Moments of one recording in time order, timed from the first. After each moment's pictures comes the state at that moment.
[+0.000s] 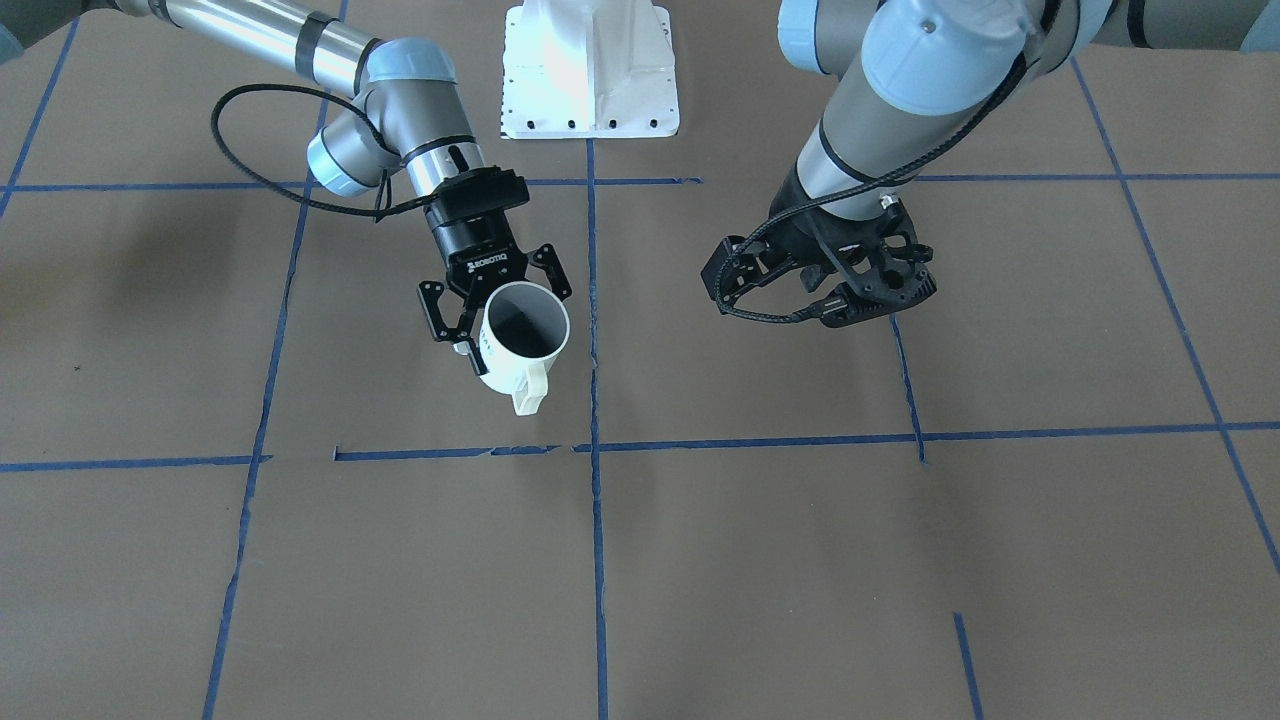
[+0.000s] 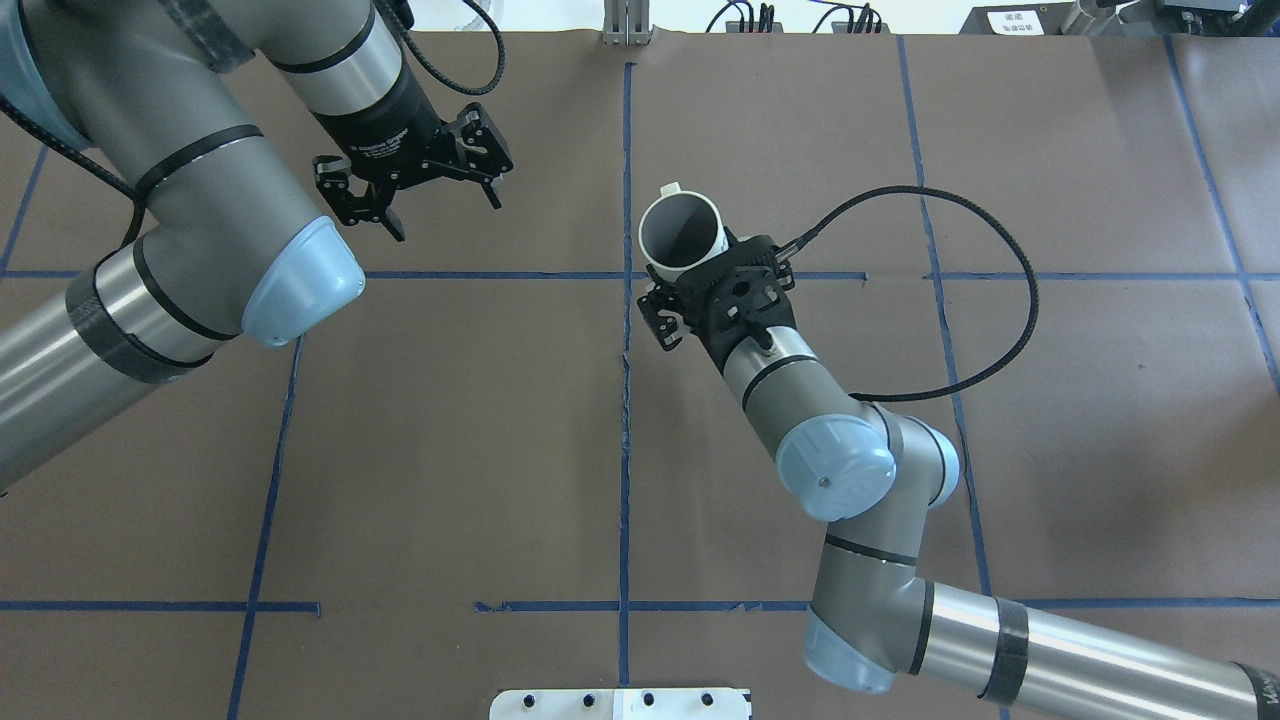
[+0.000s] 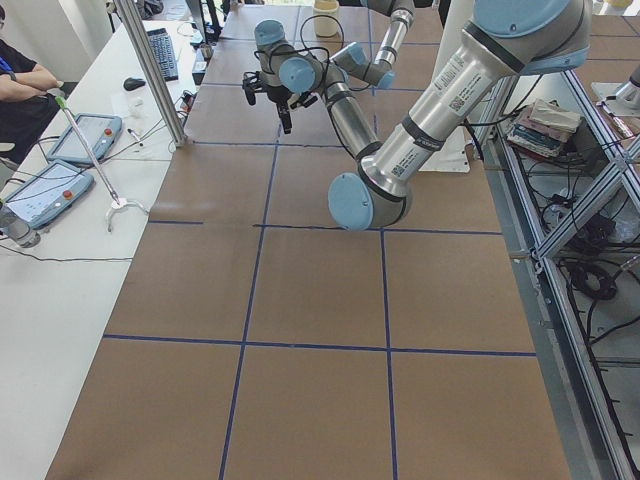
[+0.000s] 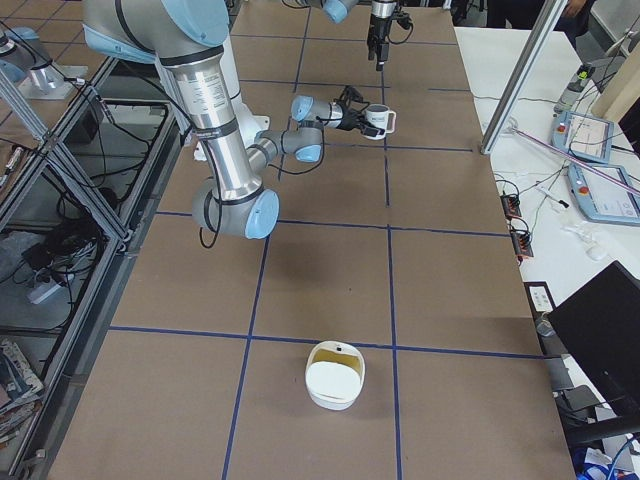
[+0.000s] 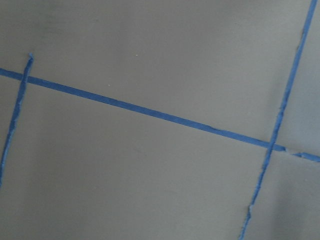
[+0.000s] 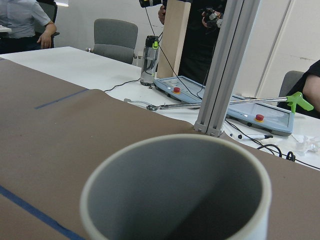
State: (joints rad) left arm -0.86 -2.34 -1.73 -1.37 -2.24 -1.28; right arm 0.35 -1.05 1.55 -0.63 0.90 0.61
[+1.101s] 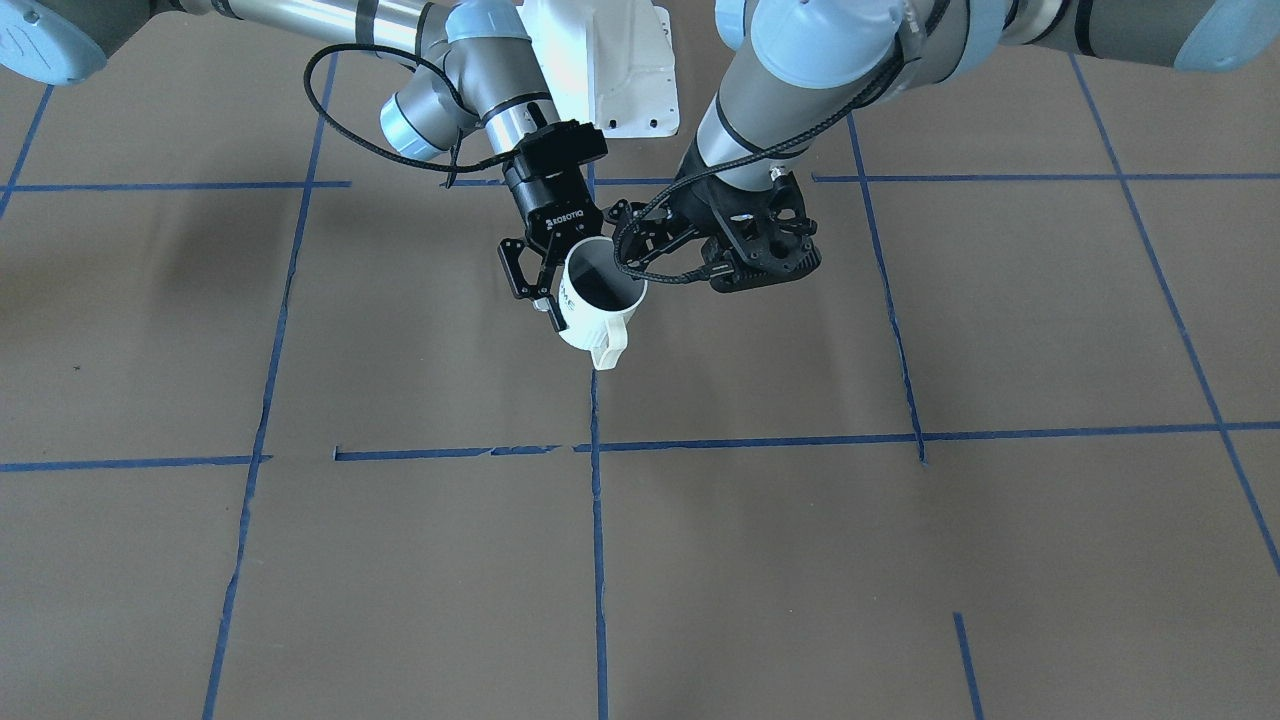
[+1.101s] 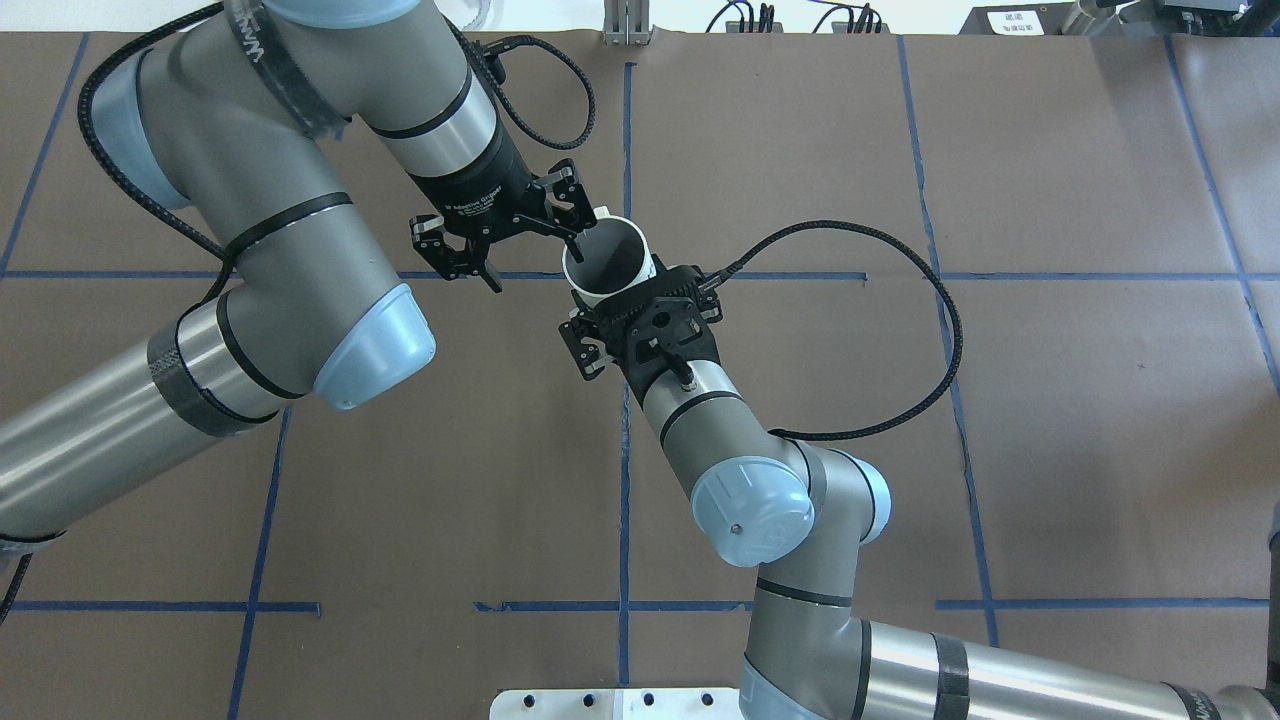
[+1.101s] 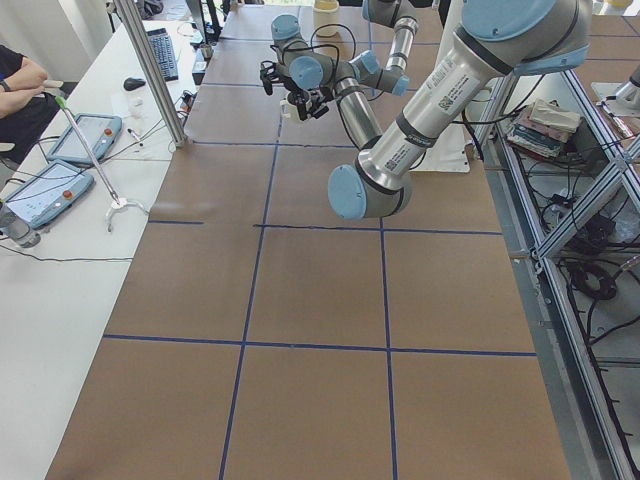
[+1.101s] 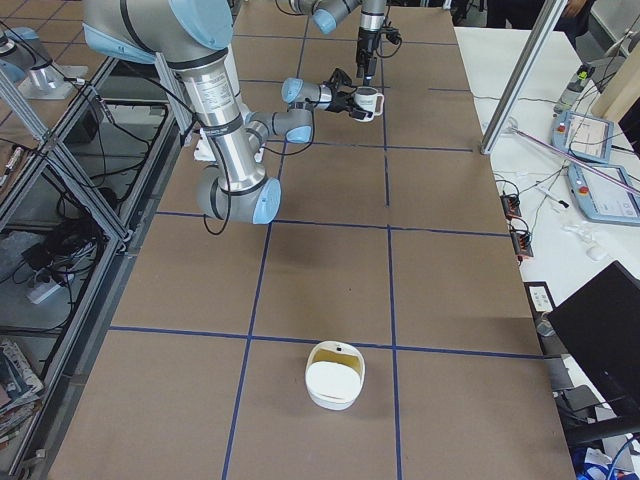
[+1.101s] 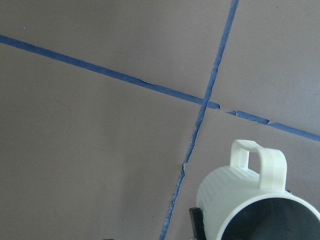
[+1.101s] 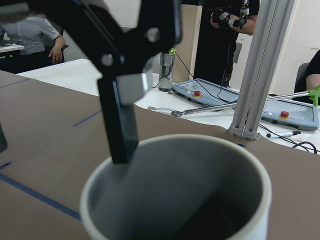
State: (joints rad) left arm -0.76 -2.38 -1.71 -1.48 -2.25 -1.39; right arm 0.29 -0.95 1.54 -0.70 0.86 0.69
